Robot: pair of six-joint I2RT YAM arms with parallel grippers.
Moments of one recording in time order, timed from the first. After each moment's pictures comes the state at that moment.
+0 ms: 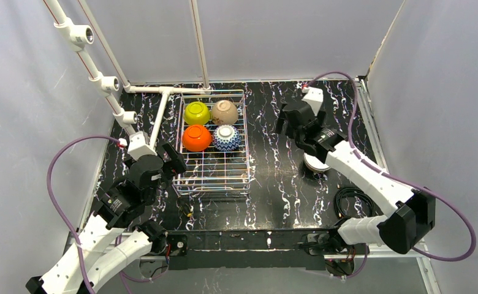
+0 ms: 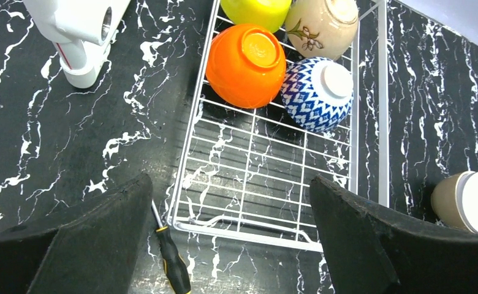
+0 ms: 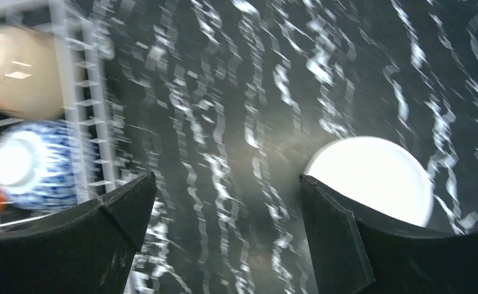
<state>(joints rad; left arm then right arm) -0.66 0.58 0.85 -0.82 -0.61 -0.71 0.70 1.31 1.21 -0.53 0.57 0.57</state>
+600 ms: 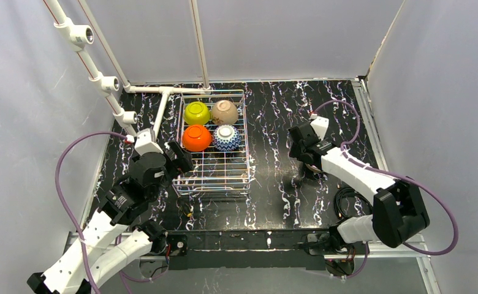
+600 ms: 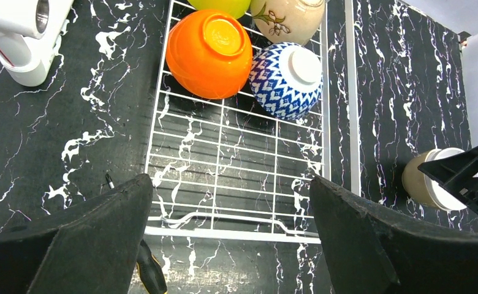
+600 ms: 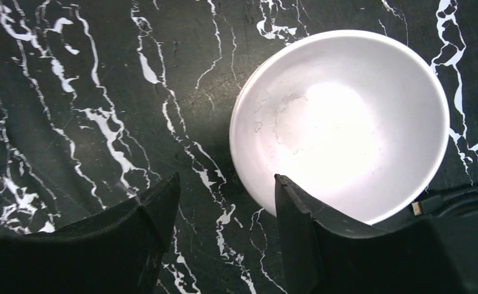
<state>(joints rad) -0.66 0.61 0.83 -0.73 -0.51 -0.71 0.55 1.34 0.89 -0.54 0.53 0.71</state>
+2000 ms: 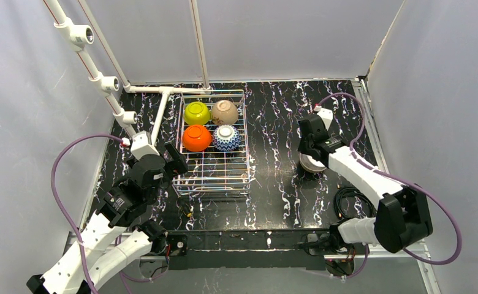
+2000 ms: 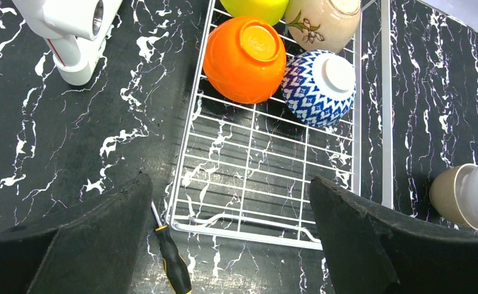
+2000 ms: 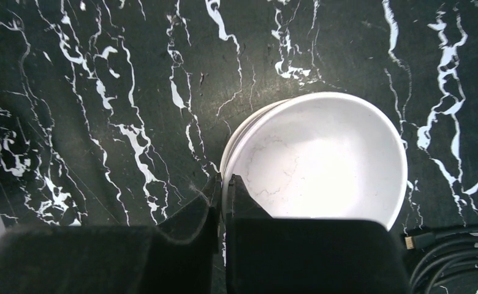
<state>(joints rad) -0.66 0.59 0.83 -0.79 -0.60 -0.71 0.46 1.32 0.90 -0.46 0.40 0.57</state>
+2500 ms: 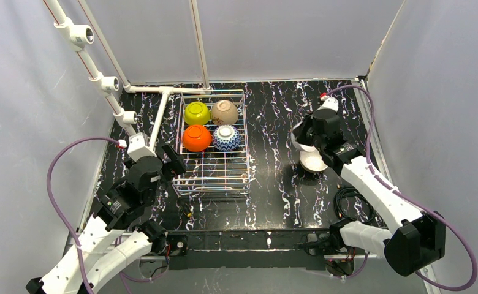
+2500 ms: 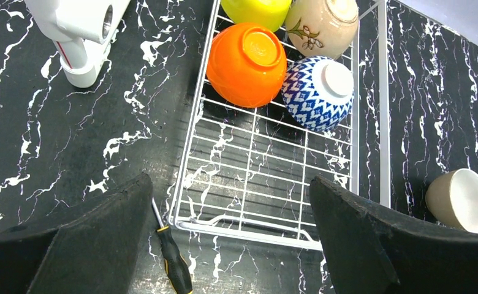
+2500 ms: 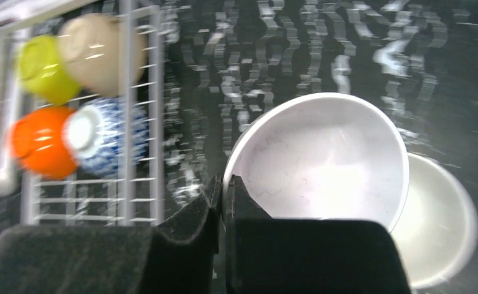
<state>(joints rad) -0.66 0.57 0.83 -0.80 -0.61 -0.71 0.45 1.12 0.91 -0.33 0.21 0.55</state>
